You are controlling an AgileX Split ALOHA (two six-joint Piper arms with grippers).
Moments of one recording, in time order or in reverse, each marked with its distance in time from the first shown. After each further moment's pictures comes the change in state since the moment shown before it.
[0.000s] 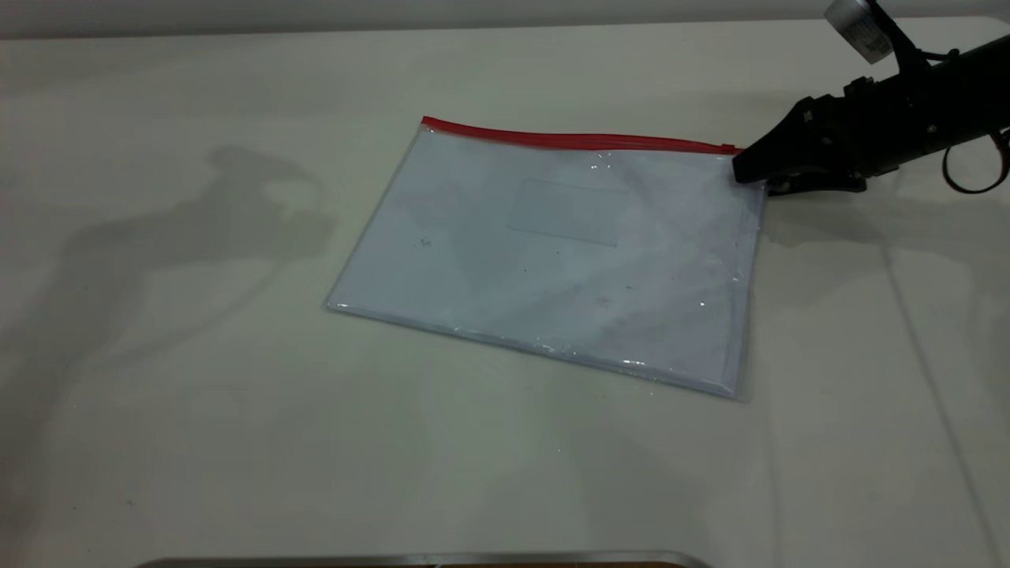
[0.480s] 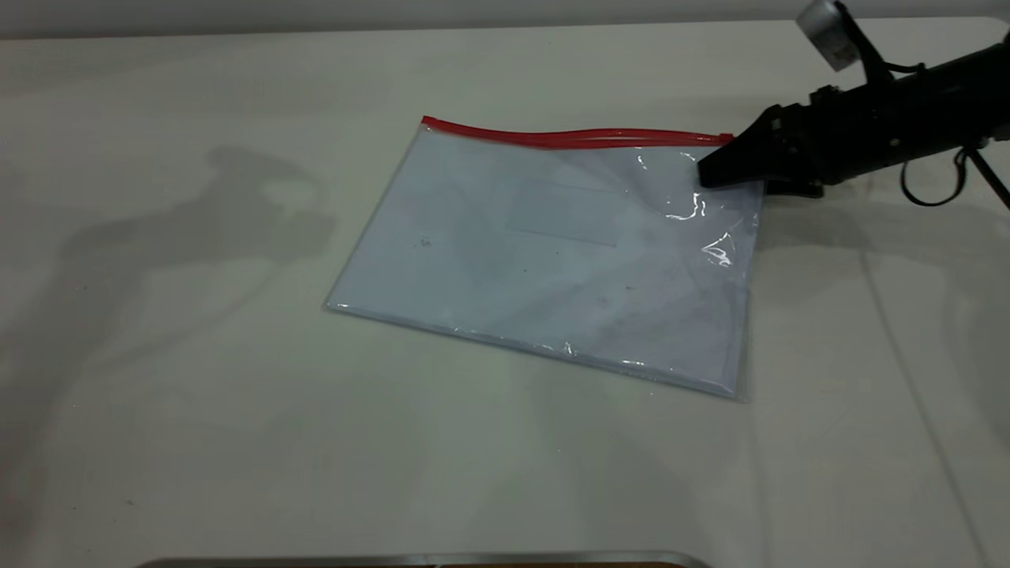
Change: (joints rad) left arm 0.000 0.000 0.000 0.000 0.005 -0.005; right arm 0.053 0.031 0.000 0.097 0.050 -0.101
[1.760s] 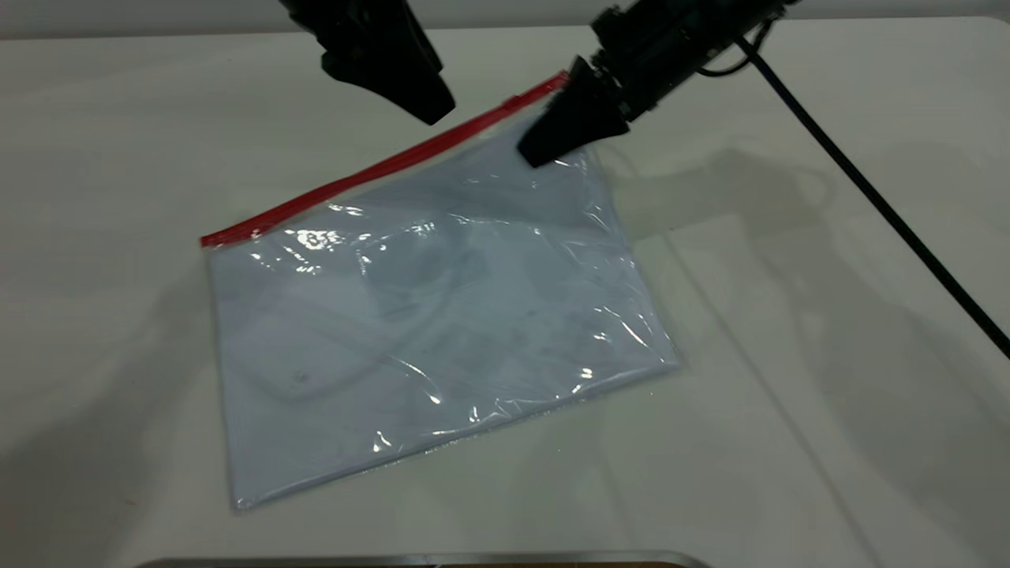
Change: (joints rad) left arm -0.239 0.195 -0.011 -0.160 -0.077 0.959; right arm 0.339 0.000 -0.430 -0.385 0.252 -0.040
